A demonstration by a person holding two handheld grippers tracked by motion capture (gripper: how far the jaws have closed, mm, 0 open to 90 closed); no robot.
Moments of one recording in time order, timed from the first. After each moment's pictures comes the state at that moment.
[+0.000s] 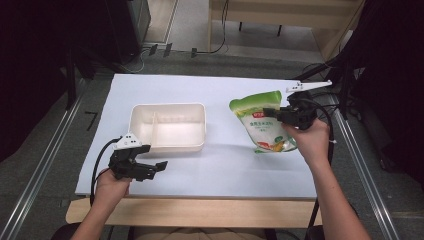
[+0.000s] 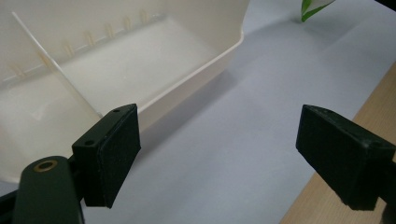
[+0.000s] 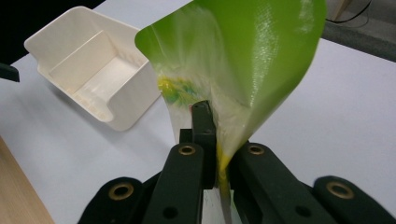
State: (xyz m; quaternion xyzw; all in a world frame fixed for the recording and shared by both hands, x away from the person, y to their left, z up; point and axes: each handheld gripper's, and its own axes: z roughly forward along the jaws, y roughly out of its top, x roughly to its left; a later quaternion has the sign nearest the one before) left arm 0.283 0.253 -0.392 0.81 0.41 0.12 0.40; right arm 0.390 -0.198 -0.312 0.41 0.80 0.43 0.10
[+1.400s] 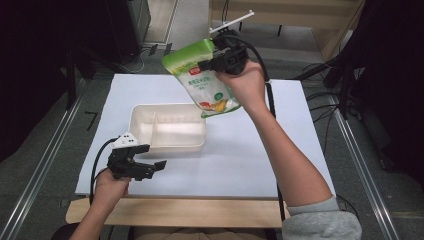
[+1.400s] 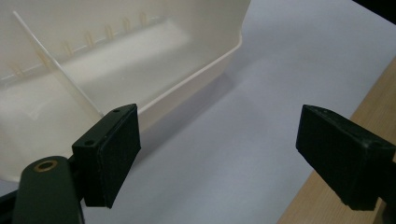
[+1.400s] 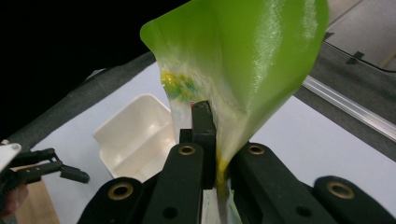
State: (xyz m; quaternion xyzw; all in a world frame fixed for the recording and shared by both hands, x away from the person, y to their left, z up) left arm 0.283 0.257 -0.391 0.81 0.41 0.11 0.41; right arm 0.455 -0.024 -0.209 0.34 0.83 0.44 0.08
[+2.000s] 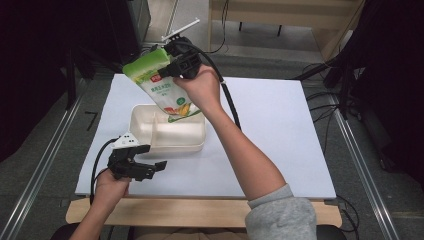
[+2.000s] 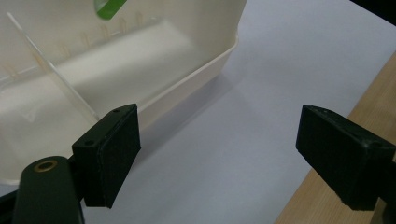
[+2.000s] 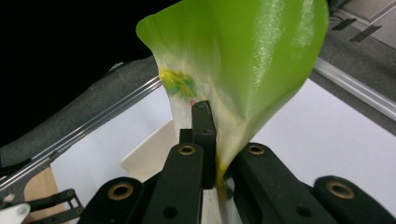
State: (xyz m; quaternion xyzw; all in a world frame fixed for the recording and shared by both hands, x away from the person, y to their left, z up) left arm 0.282 0.254 -0.391 0.81 0.40 0.10 0.42; right arm 0.465 0.073 -0.236 0.32 0.85 0.43 0.04
